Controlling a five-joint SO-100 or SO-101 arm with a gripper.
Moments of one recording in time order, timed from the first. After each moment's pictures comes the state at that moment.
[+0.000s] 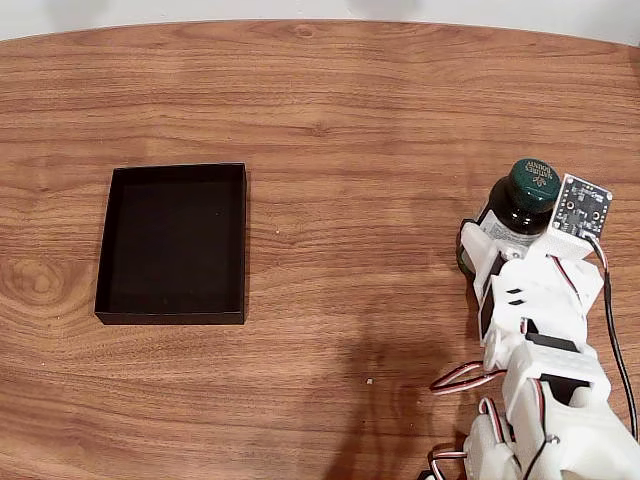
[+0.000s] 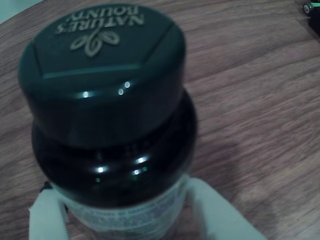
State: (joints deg) arm 16.0 131.7 174.5 -12.5 174.9
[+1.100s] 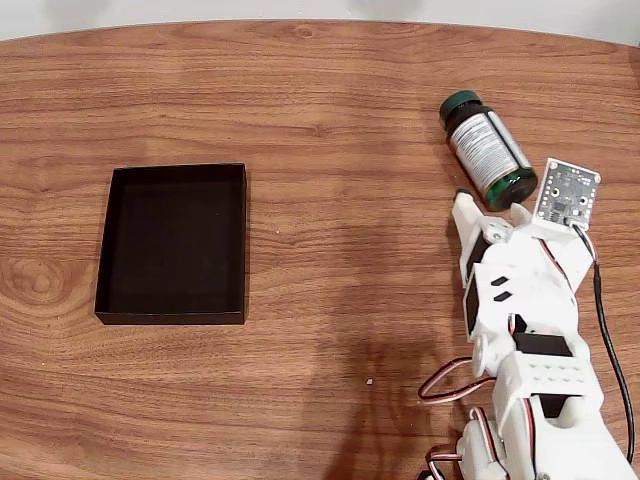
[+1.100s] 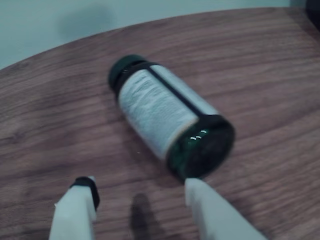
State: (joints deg) arm 8.5 143.0 174.5 -12.0 174.9
